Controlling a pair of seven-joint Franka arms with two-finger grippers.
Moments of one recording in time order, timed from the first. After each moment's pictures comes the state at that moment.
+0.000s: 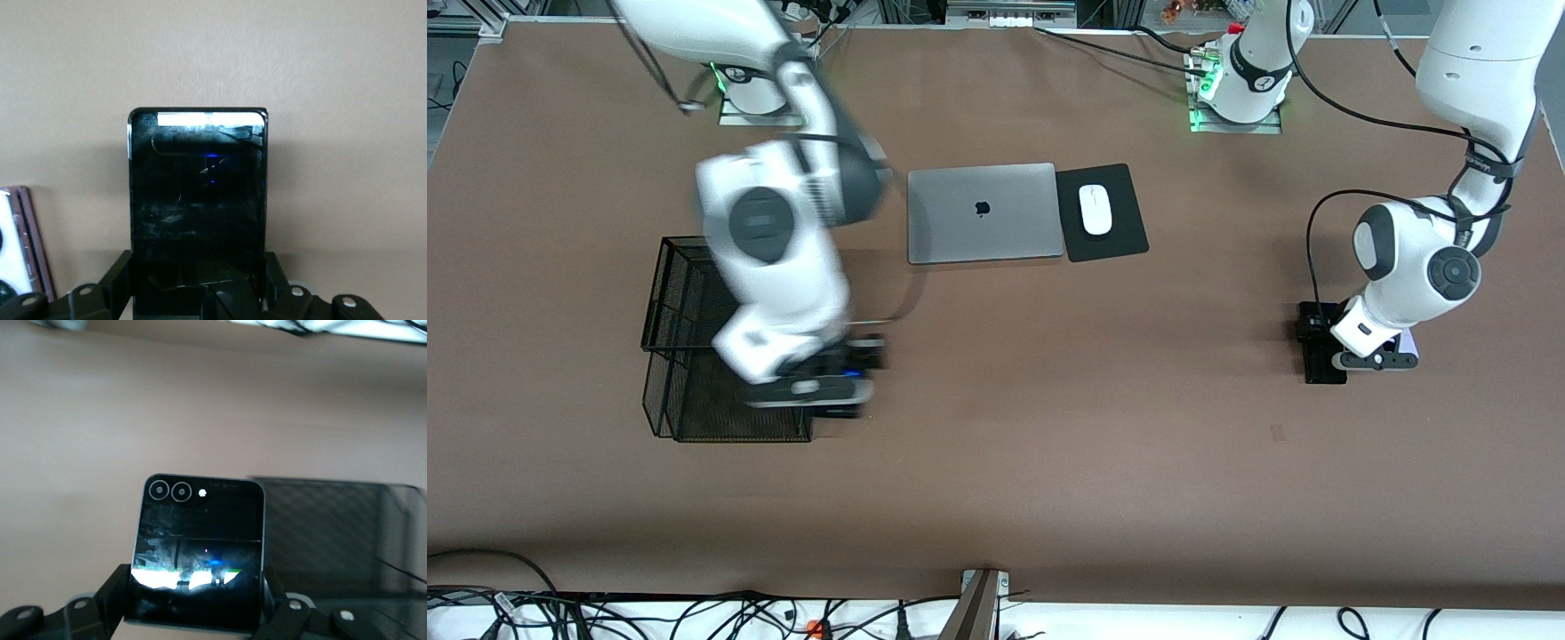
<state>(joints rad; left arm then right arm) 0.11 0.49 0.04 -2.09 0.01 2.52 0.12 0.47 0.60 -0.13 -1.16 -0.05 1.81 0.33</state>
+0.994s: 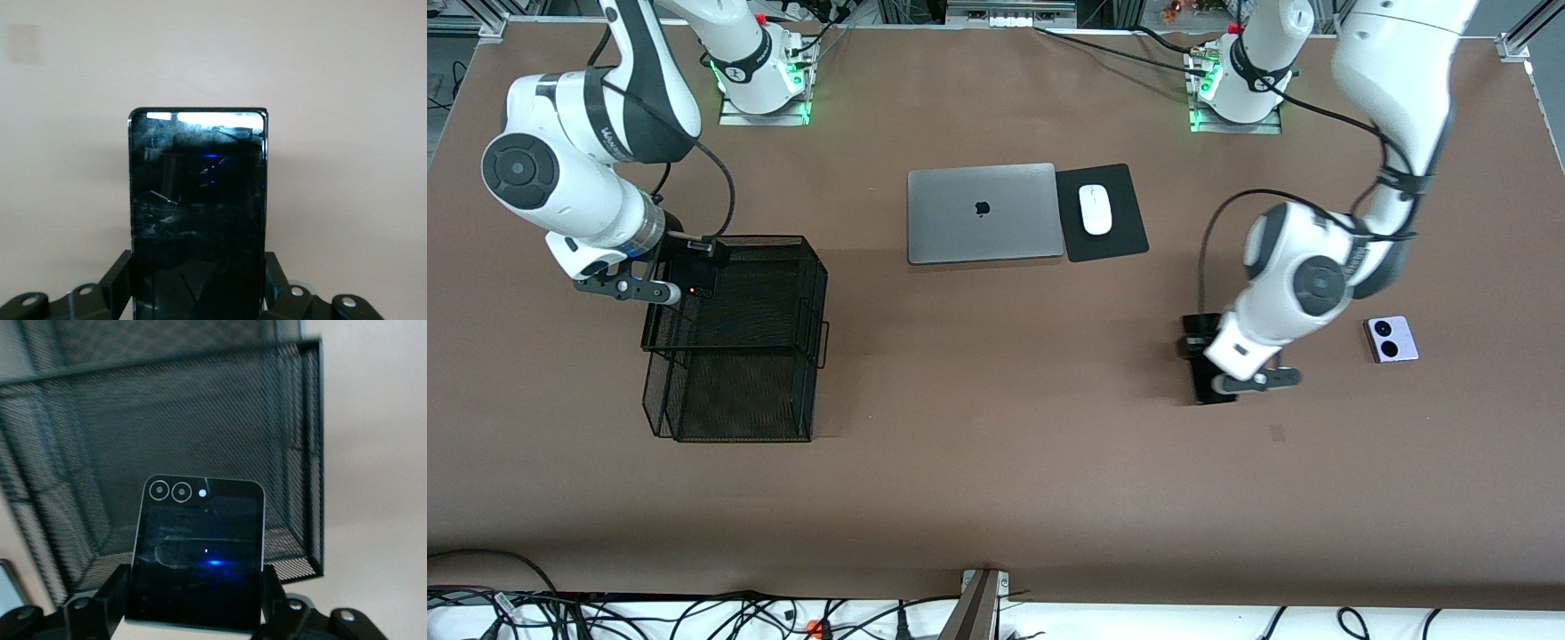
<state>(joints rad) -0.14 0.49 -0.15 -1.88 0.01 2.34 -0.42 0.41 0.07 -0.30 -2.09 -0.02 1.96 0.27</state>
